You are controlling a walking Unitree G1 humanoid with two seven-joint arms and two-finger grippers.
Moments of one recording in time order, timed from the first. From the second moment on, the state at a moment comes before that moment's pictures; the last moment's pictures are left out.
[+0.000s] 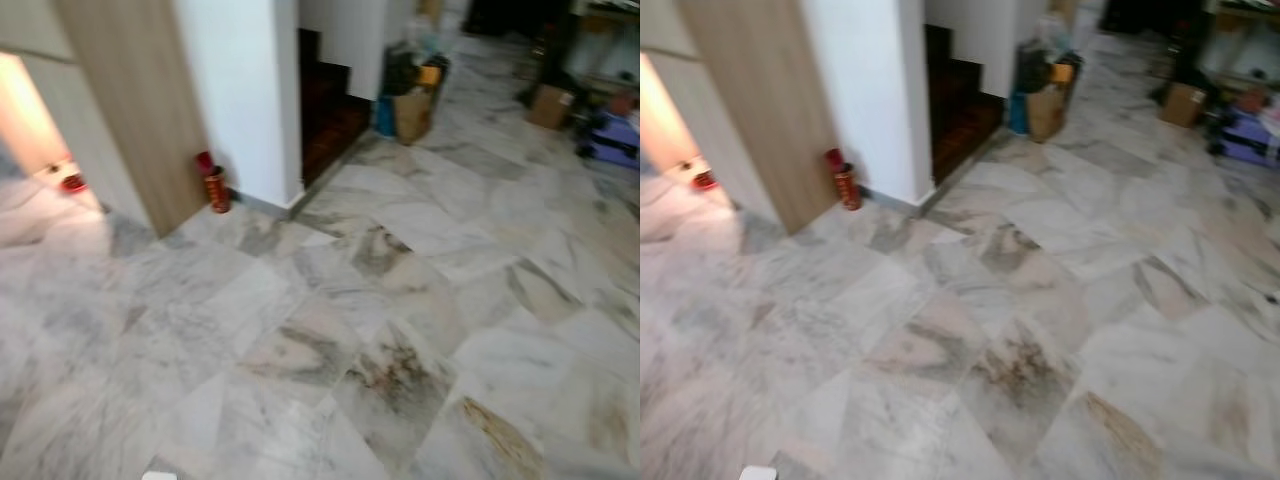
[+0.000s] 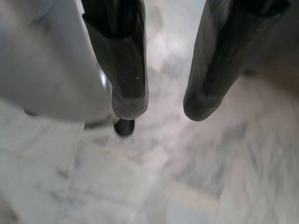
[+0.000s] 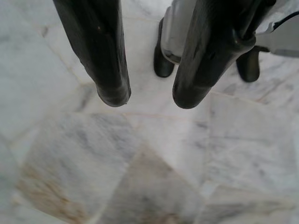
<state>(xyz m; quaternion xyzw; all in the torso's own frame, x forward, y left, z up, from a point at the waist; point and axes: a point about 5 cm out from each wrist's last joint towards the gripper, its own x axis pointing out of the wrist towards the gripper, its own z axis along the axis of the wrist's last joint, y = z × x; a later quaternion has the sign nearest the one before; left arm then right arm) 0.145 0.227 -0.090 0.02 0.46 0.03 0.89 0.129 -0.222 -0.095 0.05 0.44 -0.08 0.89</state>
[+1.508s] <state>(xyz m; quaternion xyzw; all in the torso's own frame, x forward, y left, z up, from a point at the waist) 0.150 0.233 -0.088 -0.01 0.46 0.07 0.89 0.142 -0.191 -0.097 0.07 0.45 -0.03 0.89</state>
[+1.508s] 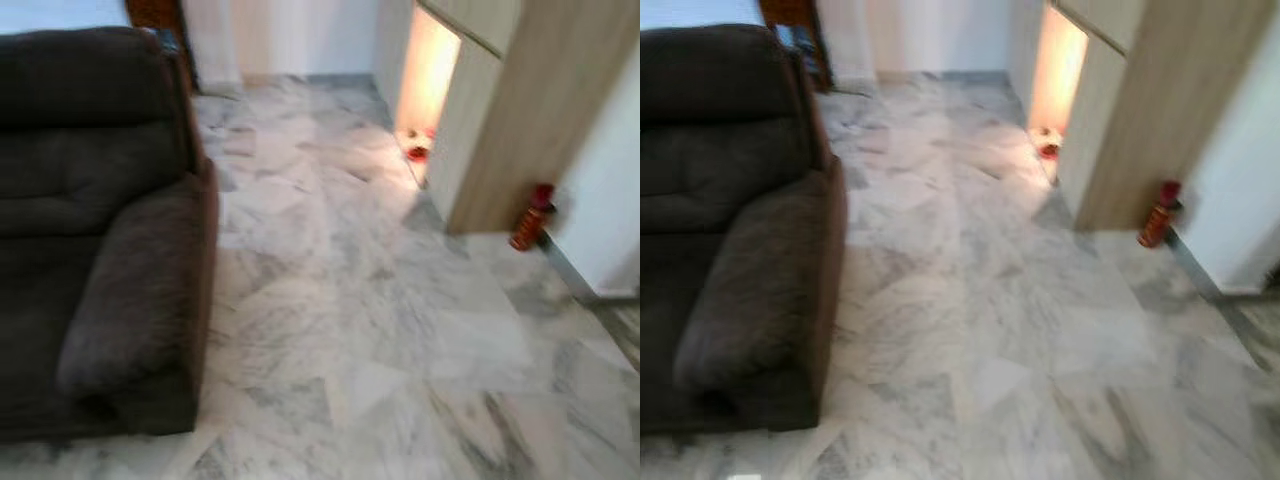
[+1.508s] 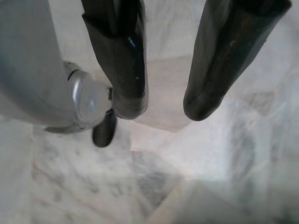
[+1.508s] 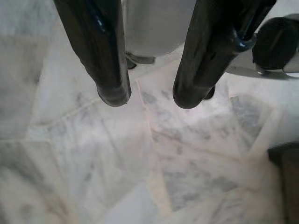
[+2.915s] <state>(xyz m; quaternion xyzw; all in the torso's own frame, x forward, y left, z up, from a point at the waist) 0.136 0.239 -0.092 0.00 0.49 0.07 0.87 0.145 -0.178 -0.097 0.10 0.44 -0.03 0.89</state>
